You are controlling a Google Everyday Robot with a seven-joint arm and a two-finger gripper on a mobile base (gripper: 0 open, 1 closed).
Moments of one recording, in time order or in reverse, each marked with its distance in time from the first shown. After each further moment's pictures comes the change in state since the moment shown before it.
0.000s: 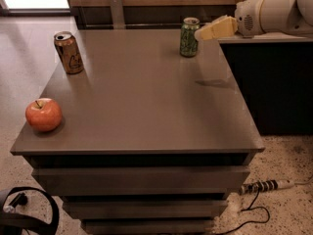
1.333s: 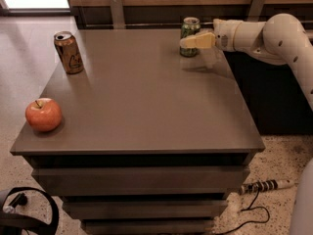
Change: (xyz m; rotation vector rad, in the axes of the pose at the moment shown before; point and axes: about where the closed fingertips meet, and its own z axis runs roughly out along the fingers) arm 0.031 -0.019 0.097 -0.102 -0.203 0.085
